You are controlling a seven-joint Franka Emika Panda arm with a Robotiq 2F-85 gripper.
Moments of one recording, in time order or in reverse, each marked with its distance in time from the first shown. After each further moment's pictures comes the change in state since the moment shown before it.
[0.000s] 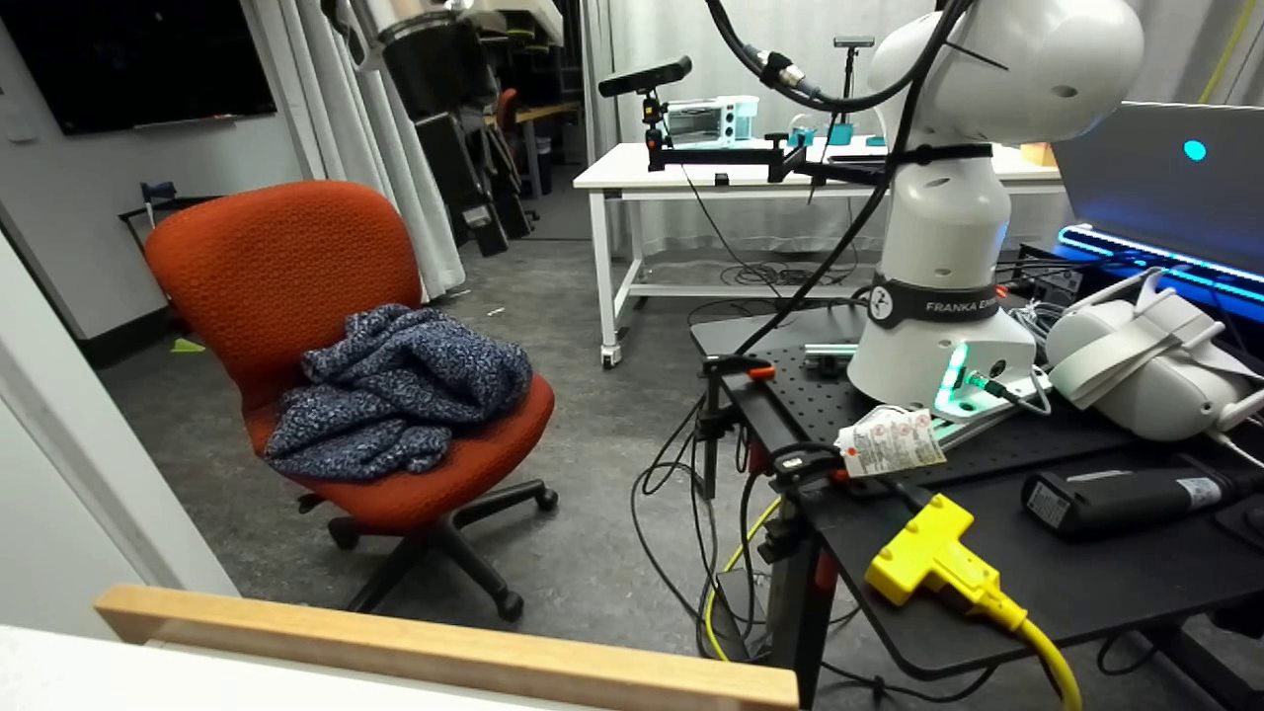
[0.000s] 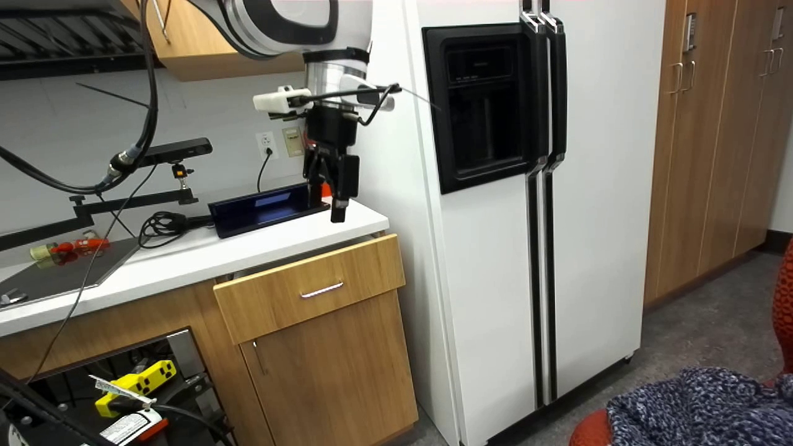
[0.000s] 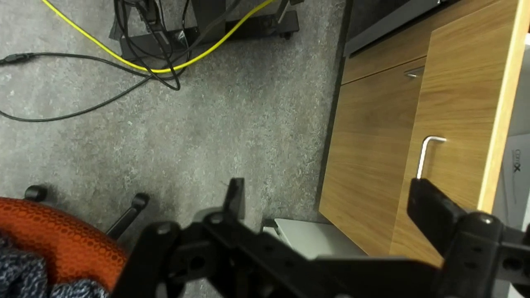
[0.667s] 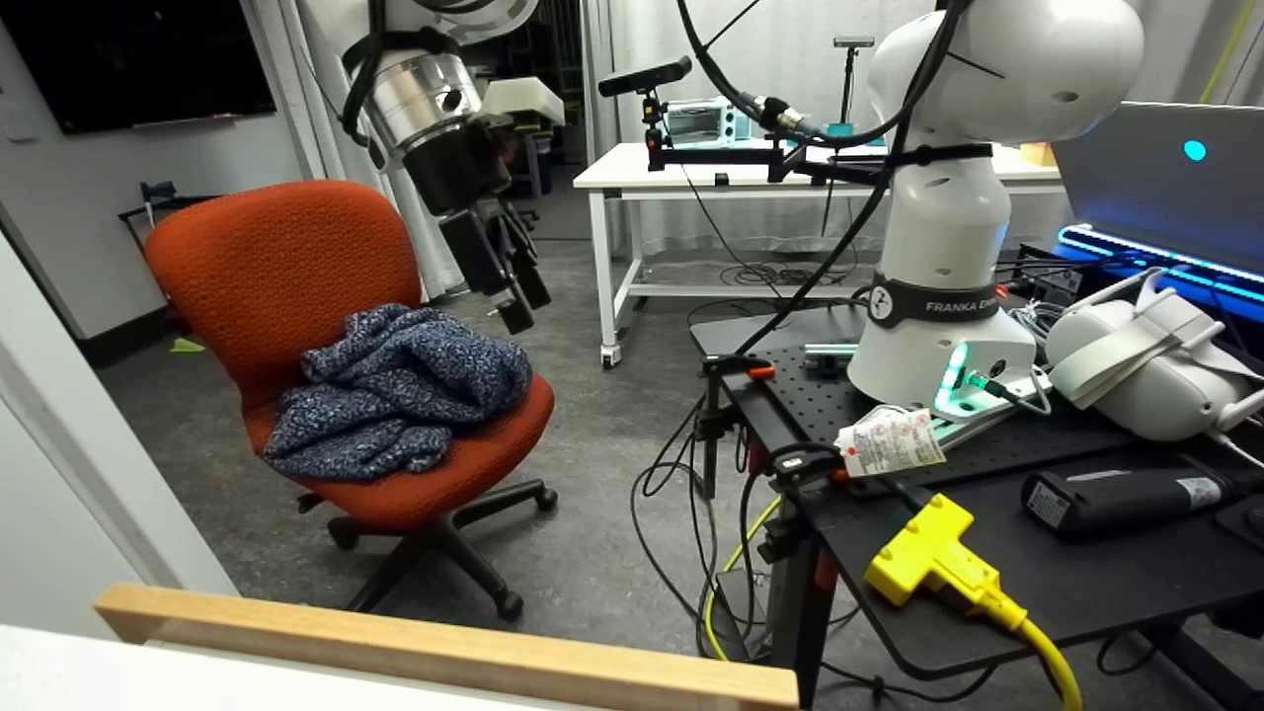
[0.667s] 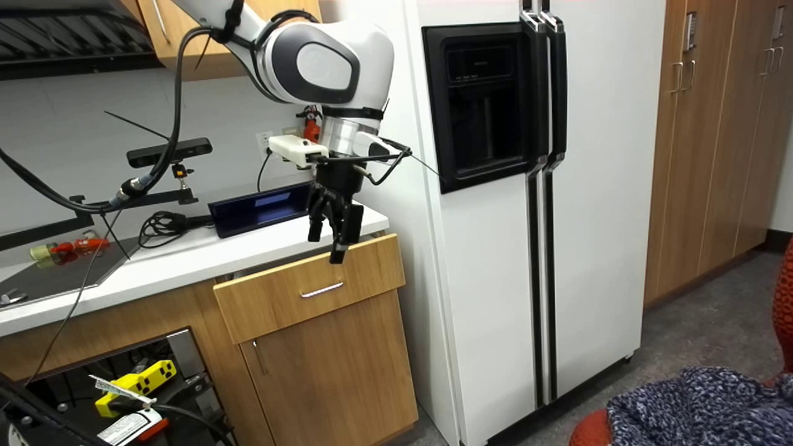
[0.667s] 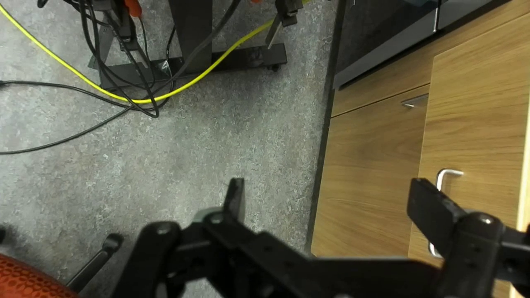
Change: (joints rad) arm 0.000 0.147 0.003 -0.002 0.065 0.032 -0.068
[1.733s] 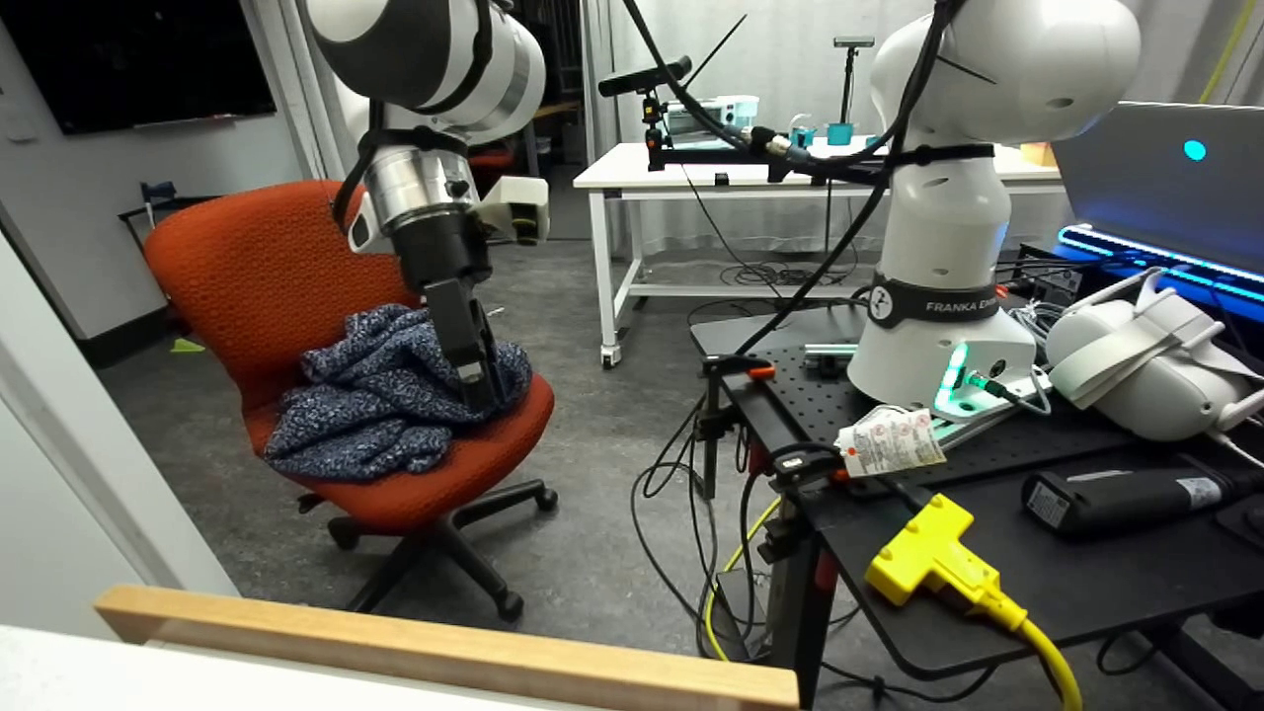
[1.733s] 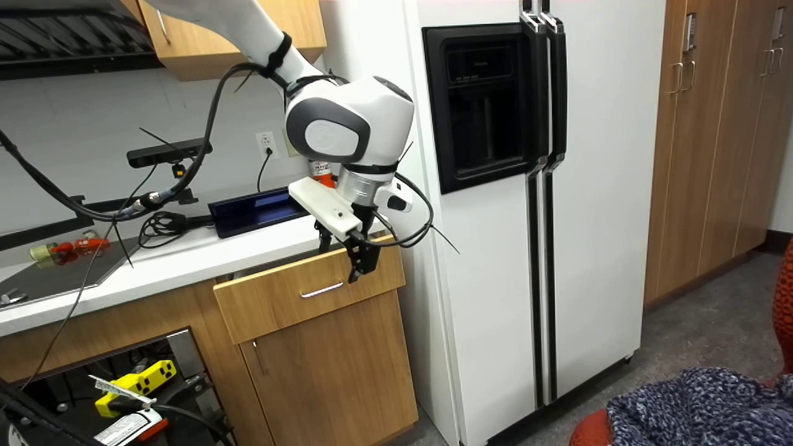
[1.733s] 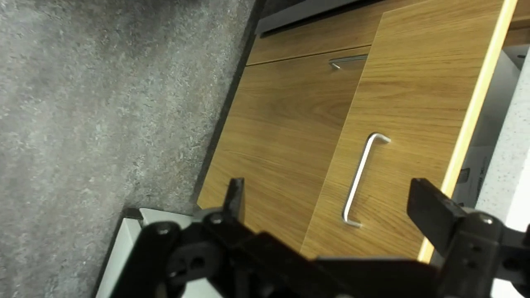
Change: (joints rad) arm -0.042 0.167 0.050 0.001 0.386 0.210 -0.537
